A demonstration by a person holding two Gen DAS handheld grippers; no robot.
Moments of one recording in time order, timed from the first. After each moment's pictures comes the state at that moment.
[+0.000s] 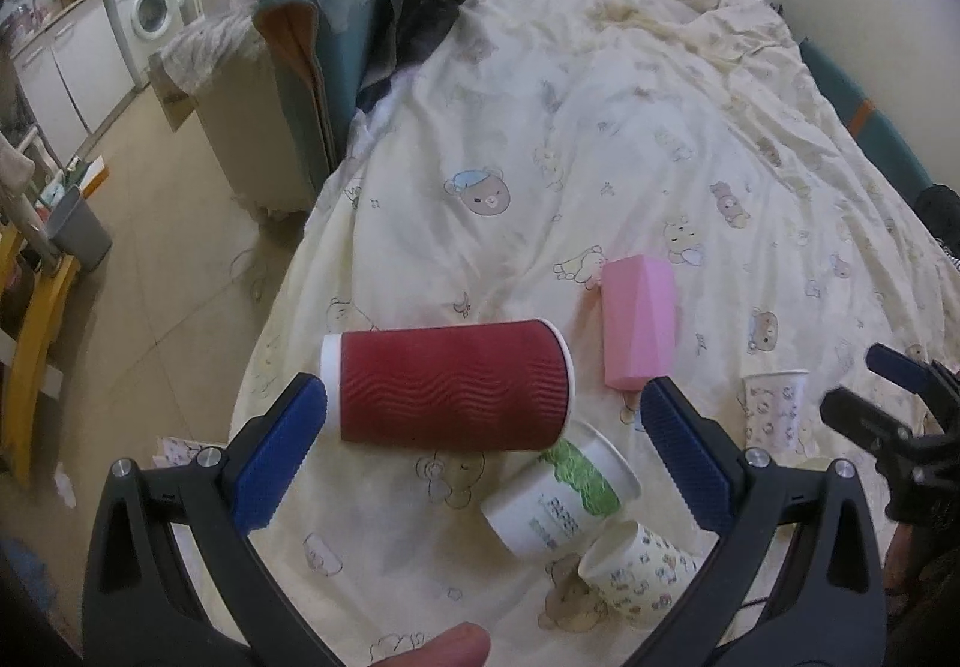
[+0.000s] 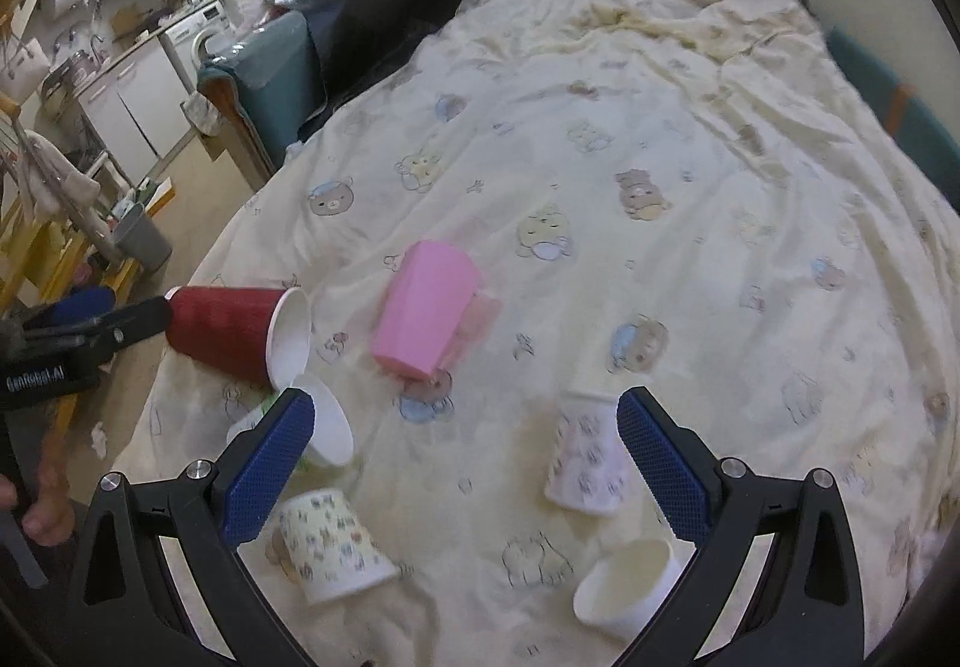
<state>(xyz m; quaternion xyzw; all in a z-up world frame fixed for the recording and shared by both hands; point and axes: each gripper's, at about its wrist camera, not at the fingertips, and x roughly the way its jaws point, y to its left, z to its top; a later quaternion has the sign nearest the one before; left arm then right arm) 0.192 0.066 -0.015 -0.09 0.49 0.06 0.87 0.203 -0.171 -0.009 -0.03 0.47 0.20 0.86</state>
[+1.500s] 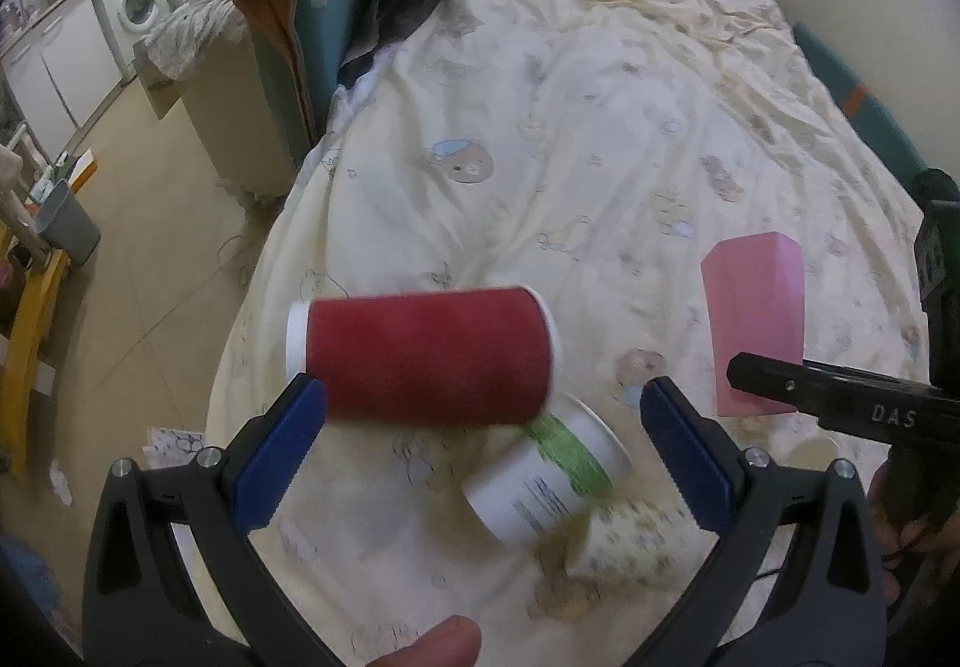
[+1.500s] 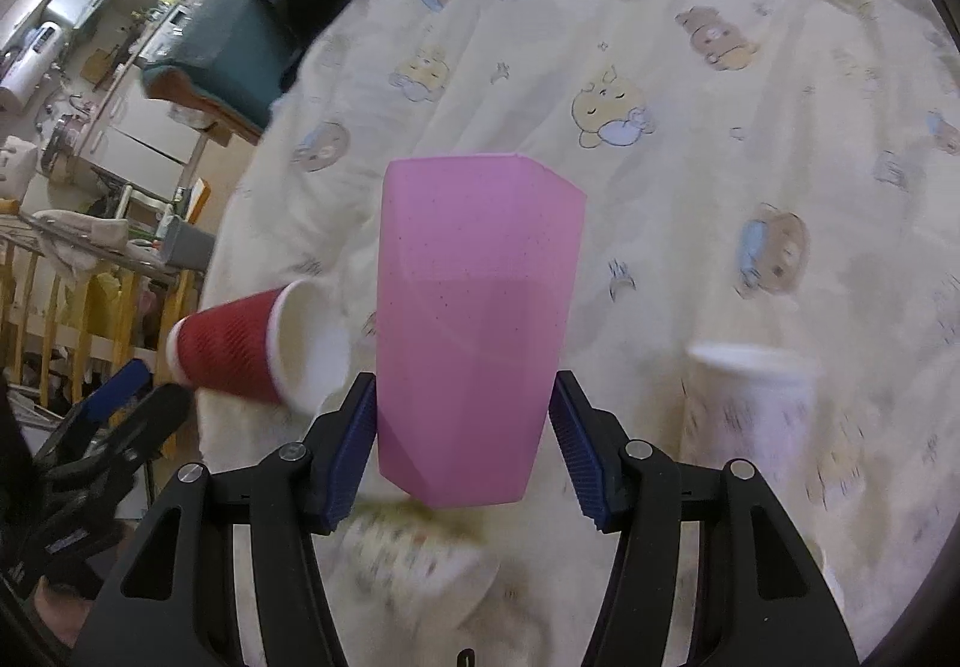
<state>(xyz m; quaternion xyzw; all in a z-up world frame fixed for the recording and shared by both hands) 0.174 0.049 -0.018 -0.09 0.49 0.04 0.87 0.242 -0.158 -0.070 0.10 0.59 0.23 0.76</state>
